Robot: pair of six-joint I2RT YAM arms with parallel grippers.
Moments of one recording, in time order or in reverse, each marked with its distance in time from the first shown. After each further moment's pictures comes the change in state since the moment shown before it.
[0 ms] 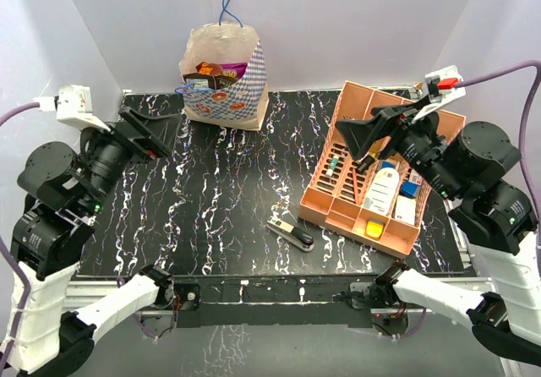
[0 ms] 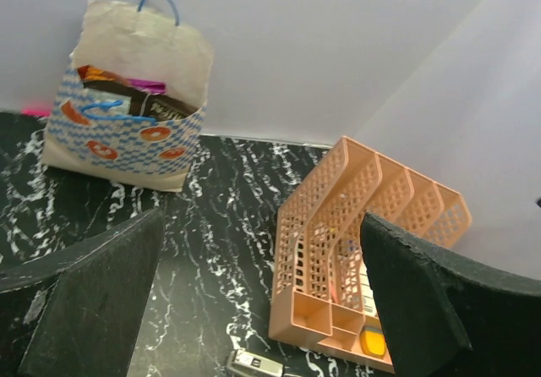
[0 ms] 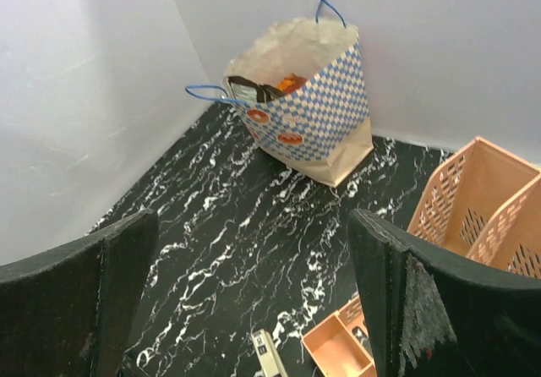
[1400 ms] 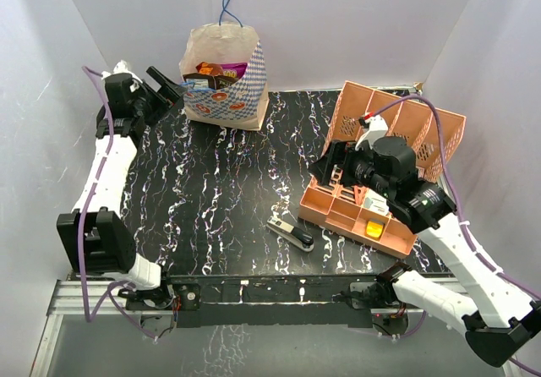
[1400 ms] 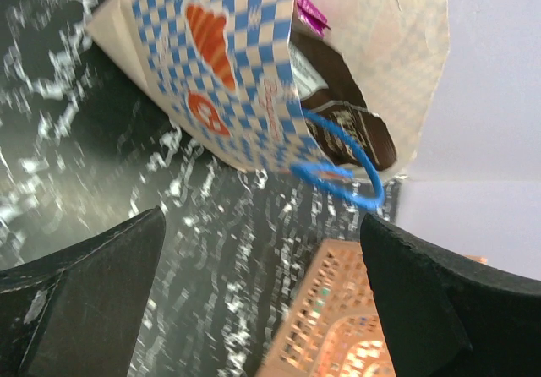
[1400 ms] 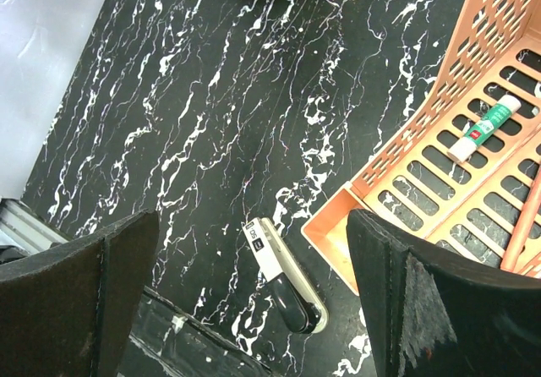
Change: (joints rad) left arm 0.575 0.626 -0.246 0.407 0.408 -0.315; right arm -0.135 -0.042 -0.595 0.114 -0.161 0.220
